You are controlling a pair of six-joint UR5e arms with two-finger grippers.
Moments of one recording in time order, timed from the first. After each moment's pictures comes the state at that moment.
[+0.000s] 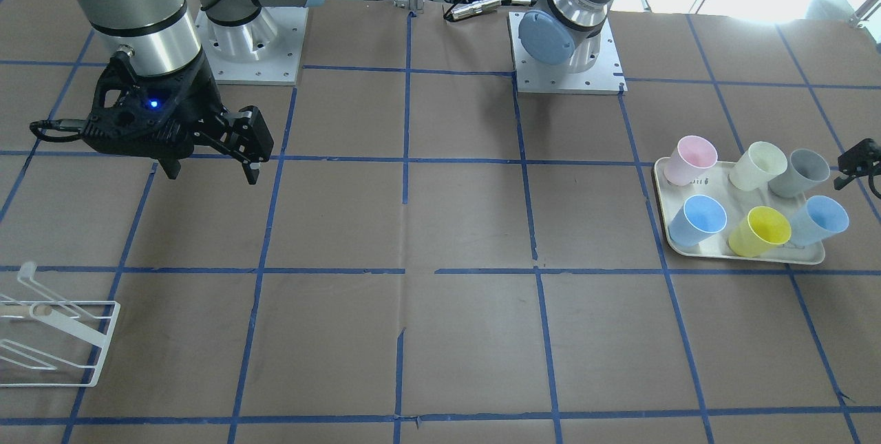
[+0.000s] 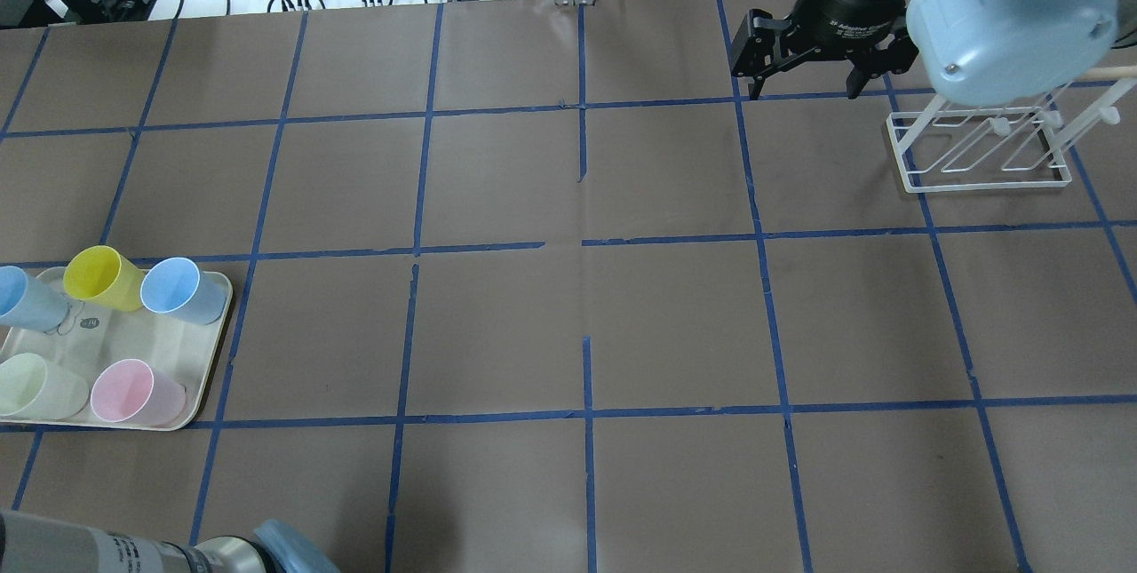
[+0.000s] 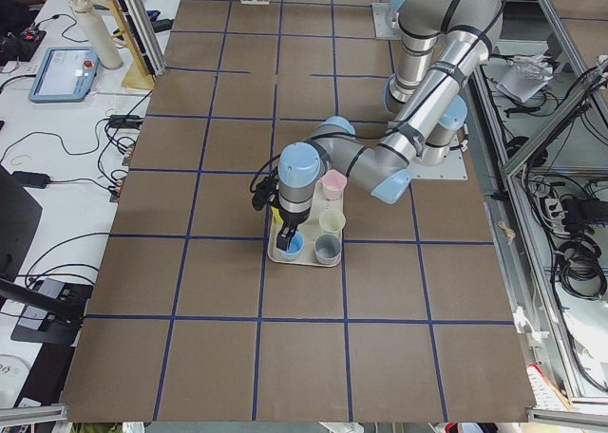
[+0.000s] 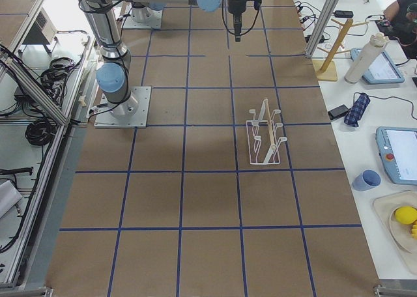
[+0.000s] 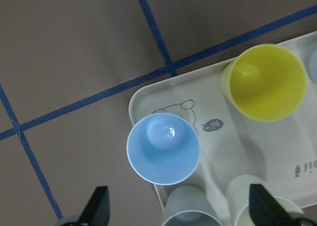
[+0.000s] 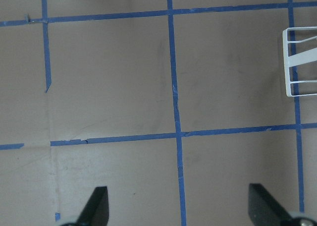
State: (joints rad) left arm -0.63 -1.92 -1.68 -1.06 1.55 1.31; right arm 1.62 -1.49 1.56 -1.79 -1.60 0.10
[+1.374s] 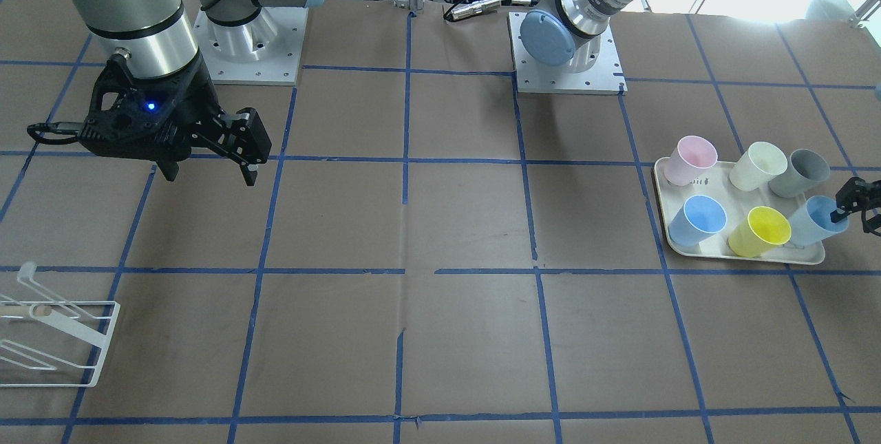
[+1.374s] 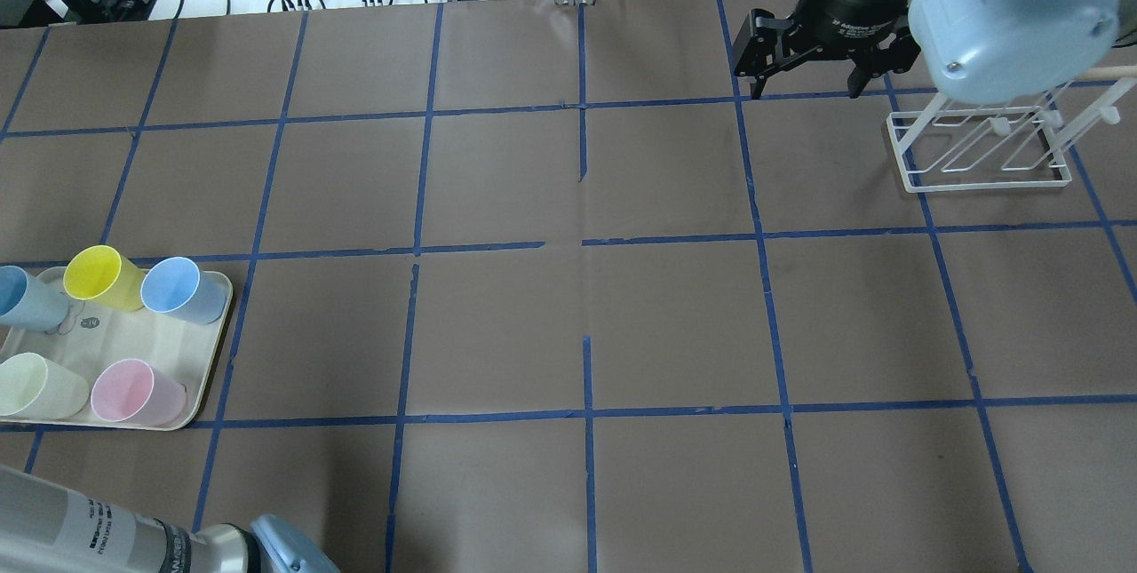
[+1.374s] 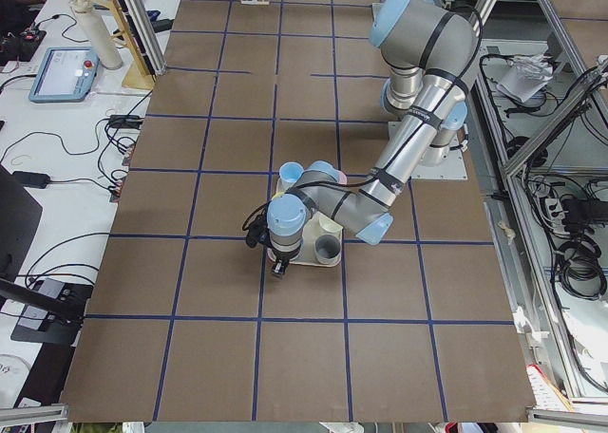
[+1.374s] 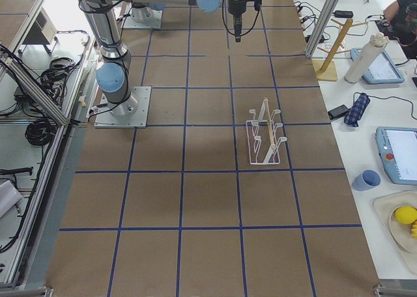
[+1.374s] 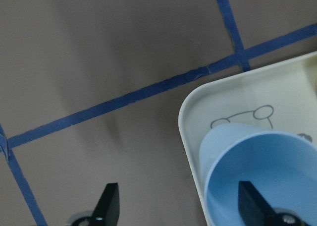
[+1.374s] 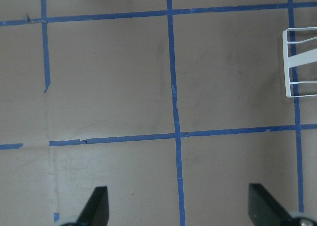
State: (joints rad) left arm -0.62 -2.08 -1.61 -1.03 1.54 1.31; right arm 1.62 -1.48 1.56 -1.79 -1.59 0.09
